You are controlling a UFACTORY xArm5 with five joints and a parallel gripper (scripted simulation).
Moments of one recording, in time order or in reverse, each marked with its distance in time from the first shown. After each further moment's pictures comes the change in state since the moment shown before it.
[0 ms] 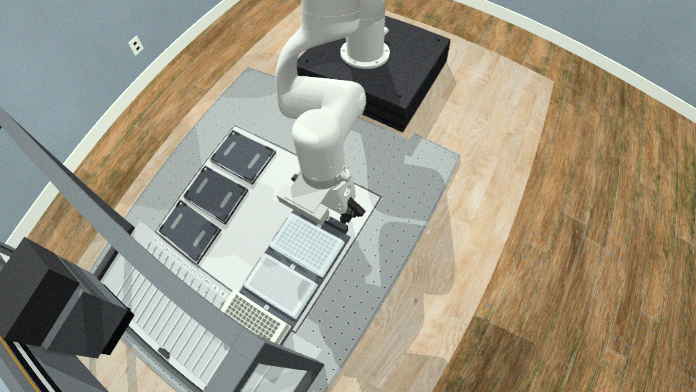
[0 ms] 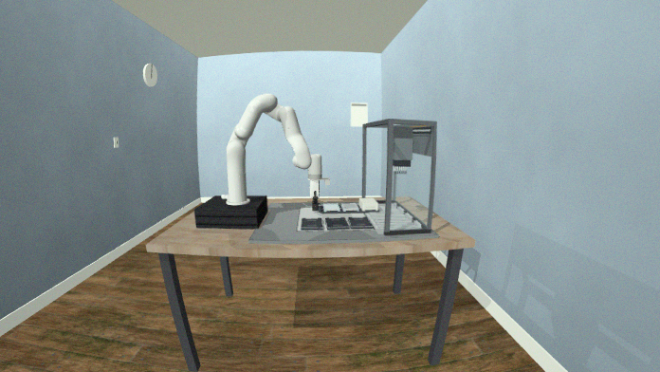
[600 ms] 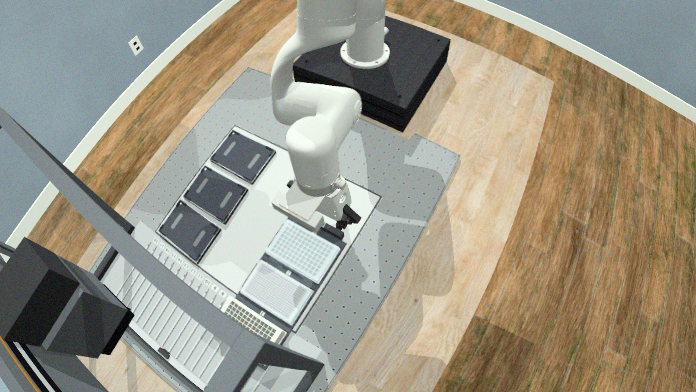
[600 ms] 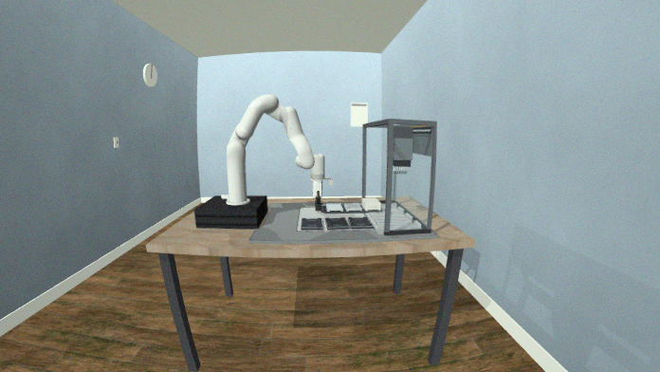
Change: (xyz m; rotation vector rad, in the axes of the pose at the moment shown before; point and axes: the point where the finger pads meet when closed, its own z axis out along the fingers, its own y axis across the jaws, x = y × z) arm 0.016 0.000 0.000 0.000 0.000 0.000
